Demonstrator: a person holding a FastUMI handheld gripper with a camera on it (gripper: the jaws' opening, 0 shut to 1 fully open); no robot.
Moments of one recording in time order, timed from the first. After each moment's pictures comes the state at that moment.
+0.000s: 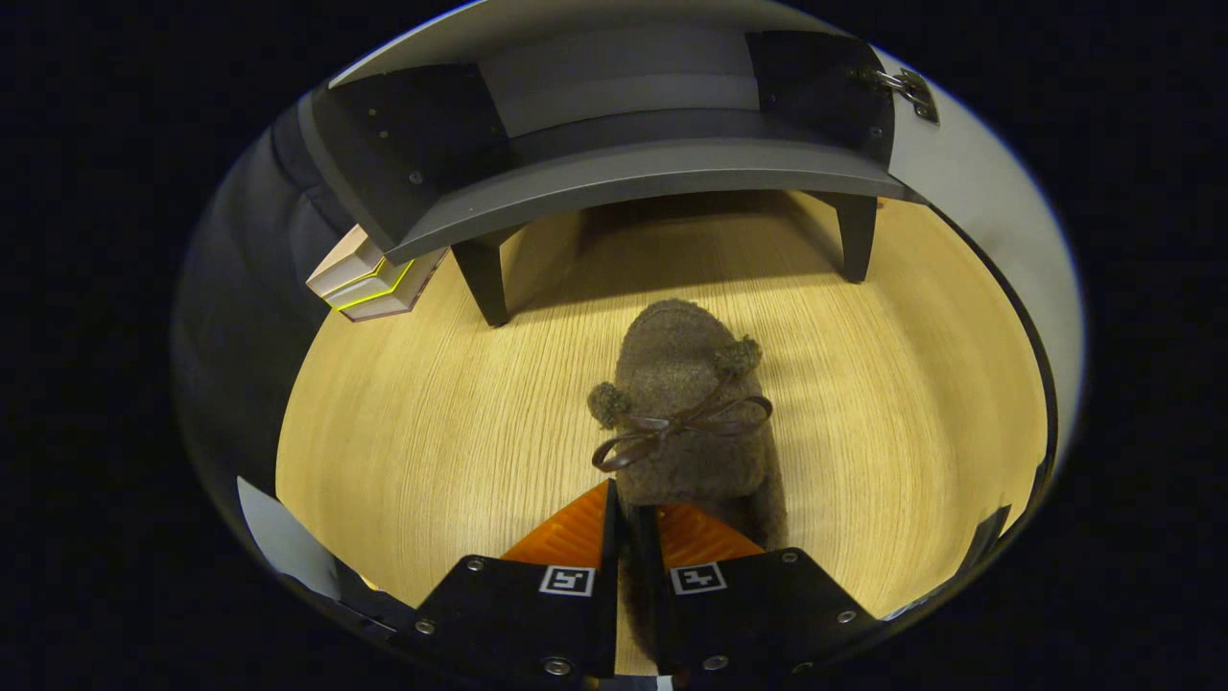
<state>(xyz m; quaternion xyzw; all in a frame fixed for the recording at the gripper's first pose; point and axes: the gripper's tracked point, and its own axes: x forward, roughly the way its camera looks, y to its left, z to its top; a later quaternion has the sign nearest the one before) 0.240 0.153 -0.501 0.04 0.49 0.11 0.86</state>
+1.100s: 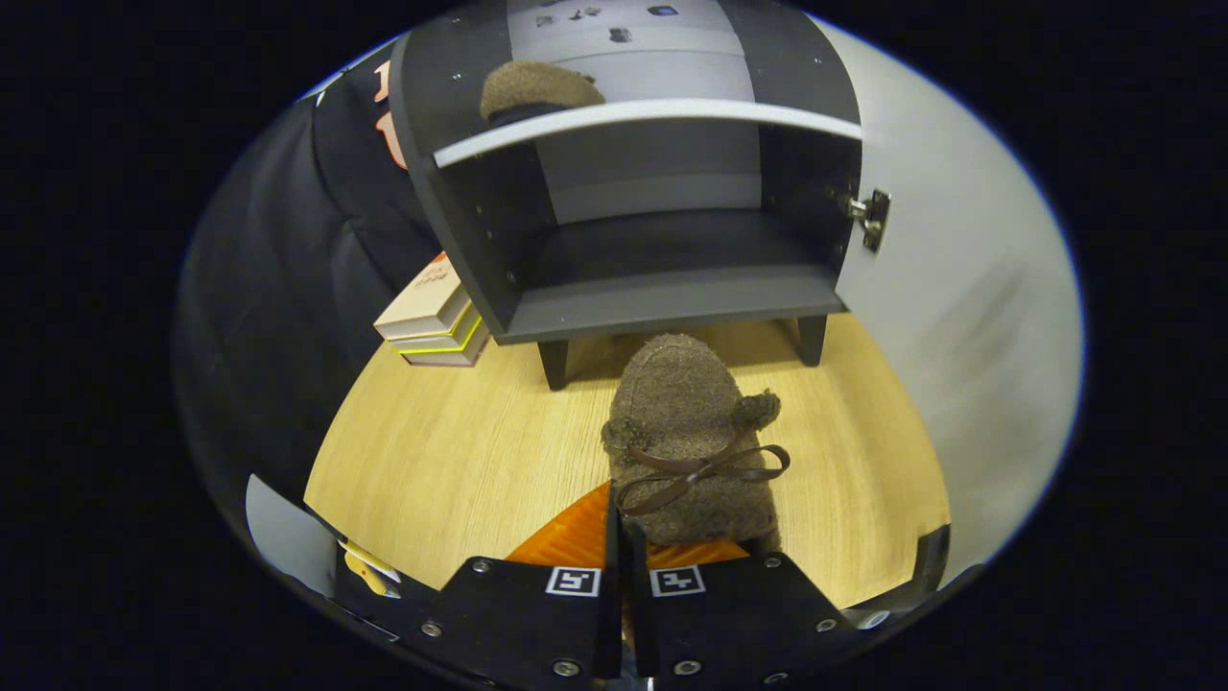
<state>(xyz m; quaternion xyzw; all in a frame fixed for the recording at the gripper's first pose) 0.212 0.140 -0.352 0.02 0.38 0.12 0.92</state>
